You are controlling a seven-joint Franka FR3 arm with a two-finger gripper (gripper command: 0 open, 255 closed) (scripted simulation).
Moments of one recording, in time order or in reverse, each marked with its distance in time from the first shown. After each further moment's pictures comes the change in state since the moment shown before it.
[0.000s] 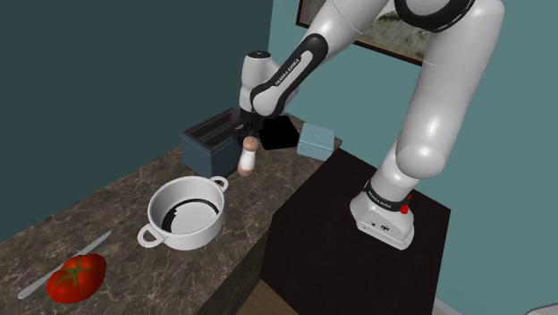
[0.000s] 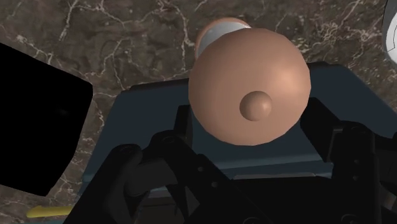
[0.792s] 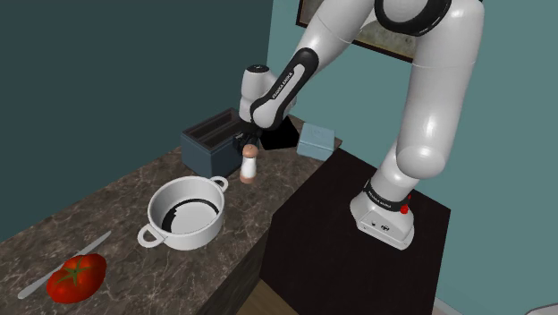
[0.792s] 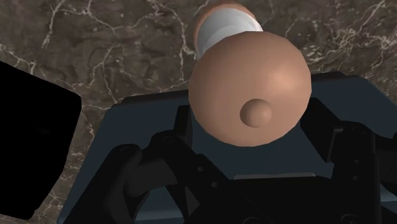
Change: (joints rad) arm 0.011 0.104 -0.017 0.008 -0.026 0.096 0.018
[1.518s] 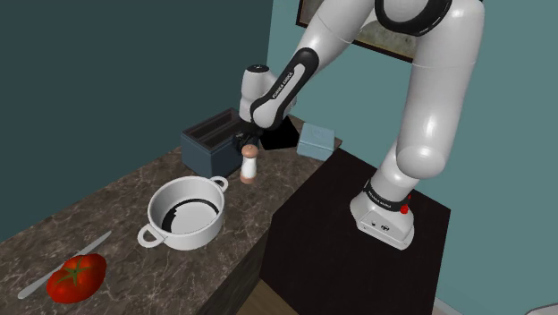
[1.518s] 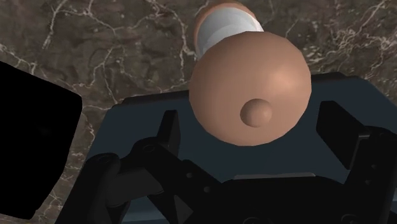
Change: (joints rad) arm 0.000 -0.002 0.000 -0.001 0.001 -0.002 -0.001
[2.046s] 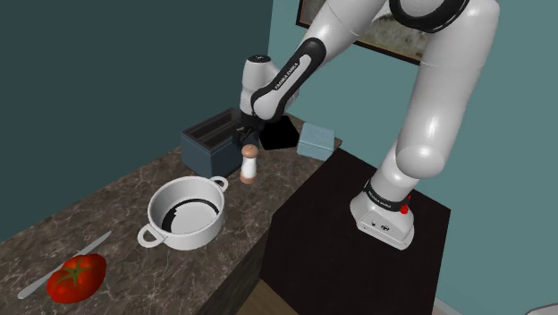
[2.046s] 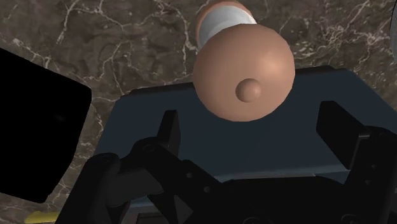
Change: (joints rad) arm -0.010 -0.077 0.012 -0.013 0.019 -0.064 -0.016
